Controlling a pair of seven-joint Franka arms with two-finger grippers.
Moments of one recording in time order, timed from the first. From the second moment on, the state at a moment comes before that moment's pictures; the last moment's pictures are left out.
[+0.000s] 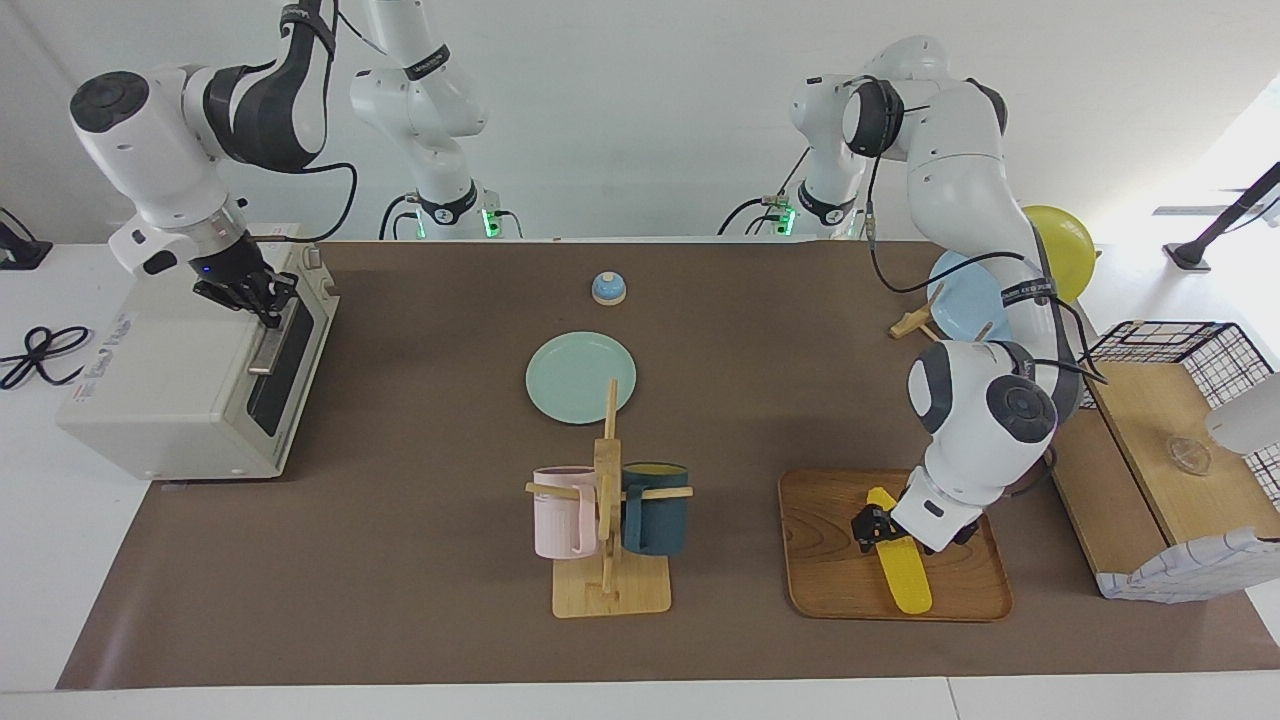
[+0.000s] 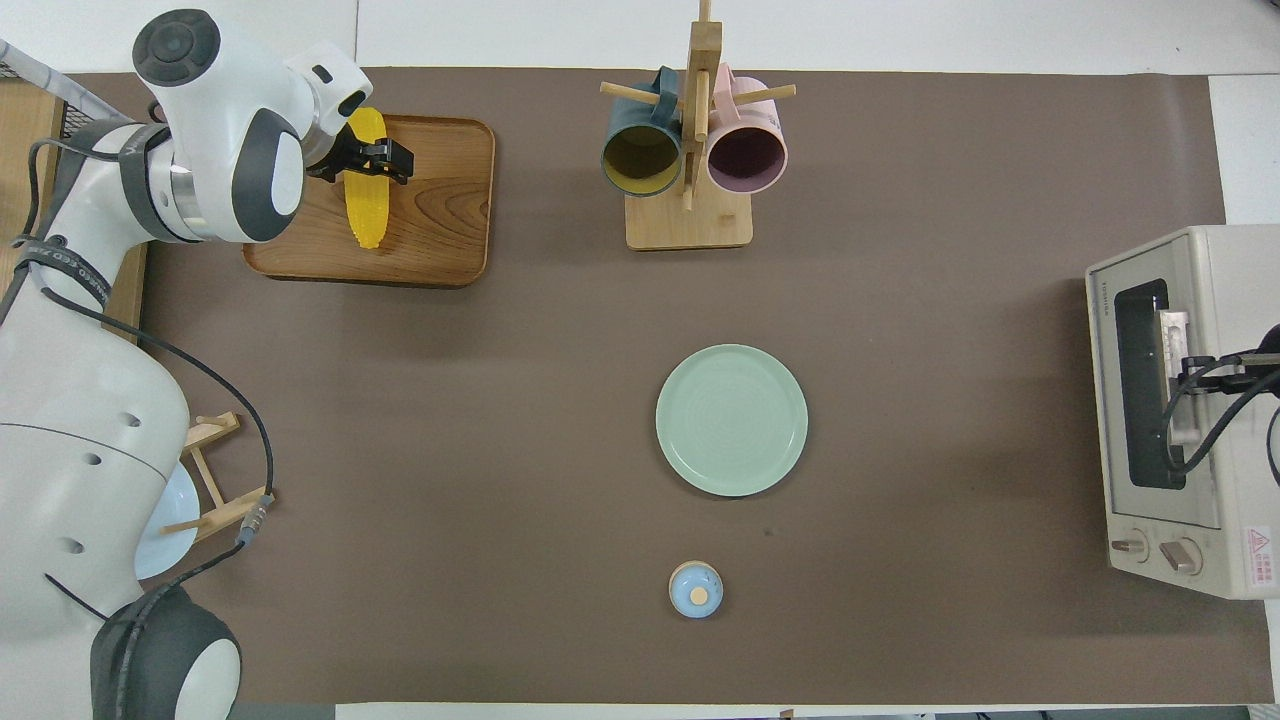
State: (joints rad) left arm -0.15 0.81 -0.03 -1.19 -0.02 2.11 -0.04; right arm -0.19 -0.12 -0.05 -2.07 -0.05 1.92 -0.19
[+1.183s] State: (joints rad) left arm -0.16 0.60 -0.04 -1.20 -0.05 1.86 -0.16; right arm -0.16 -0.12 -0.03 -2.10 -0.05 1.93 -0.16
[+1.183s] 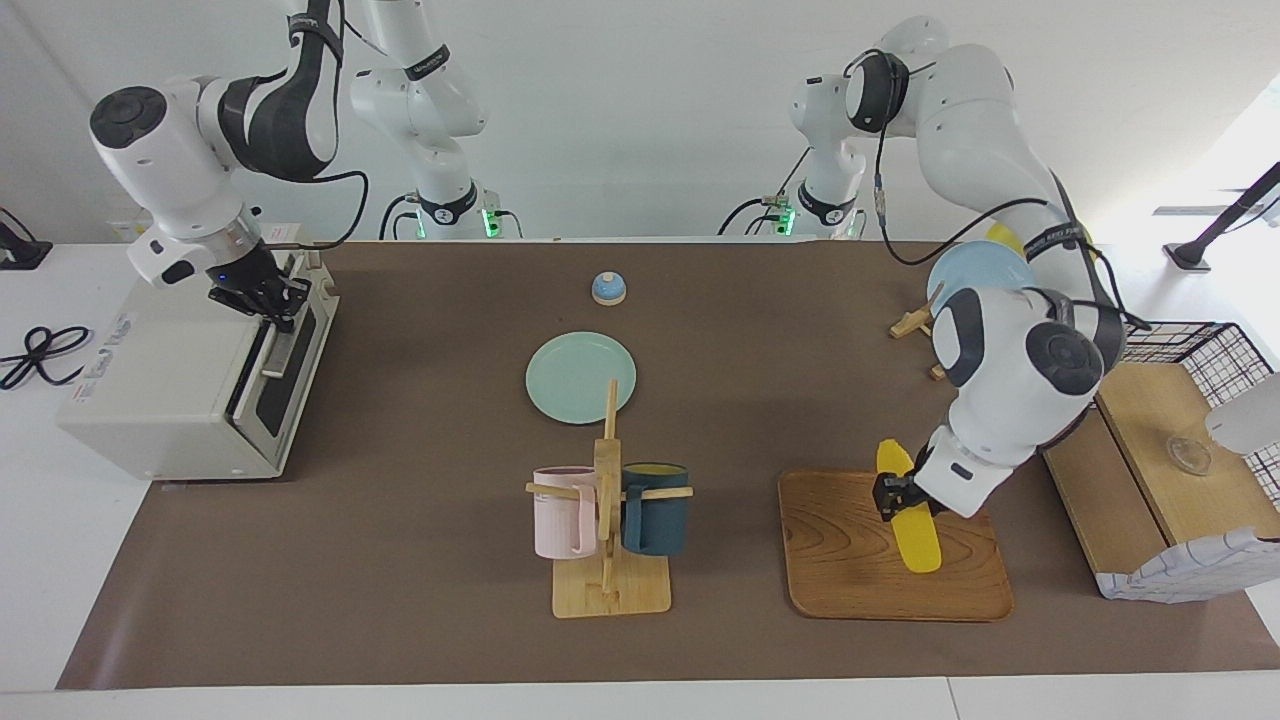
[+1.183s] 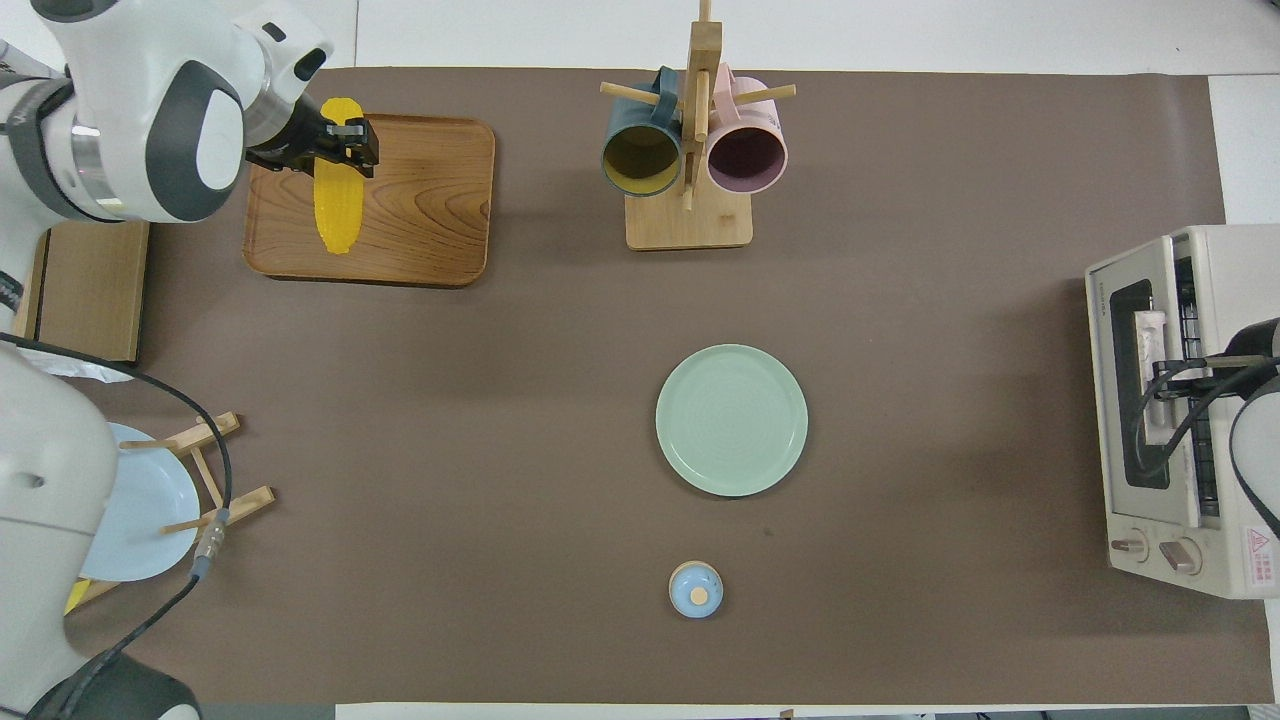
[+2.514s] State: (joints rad) left arm -0.73 0.16 -0.06 -1.96 -0.19 2.35 -0.71; right arm 0.01 0.04 0.00 -2.25 0.00 2.25 0.01
